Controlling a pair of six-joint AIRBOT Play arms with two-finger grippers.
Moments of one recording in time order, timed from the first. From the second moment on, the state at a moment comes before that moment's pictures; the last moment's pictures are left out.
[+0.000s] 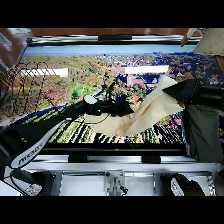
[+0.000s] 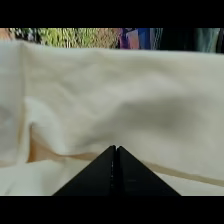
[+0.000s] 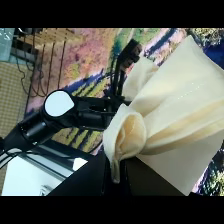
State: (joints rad) left arm -0.62 -1.73 1.30 0.19 -0.72 -1.19; right arm -0.19 -0.81 1.20 2.45 -1.37 -1.63
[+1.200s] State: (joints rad) left arm 0.37 -0.92 1.30 0.46 -1.11 -1.16; right arm 0.54 -1.63 1.39 2.40 -0.87 -1.62
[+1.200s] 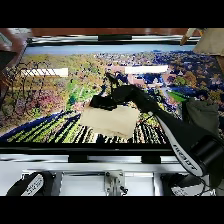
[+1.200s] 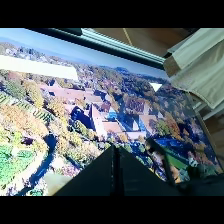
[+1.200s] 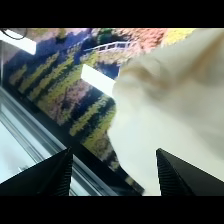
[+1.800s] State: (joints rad) left arm 0.38 -0.92 1.29 0.46 -1.13 -1.16; right arm 0.16 -1.46 1.01 2.25 -1.16 -1.63
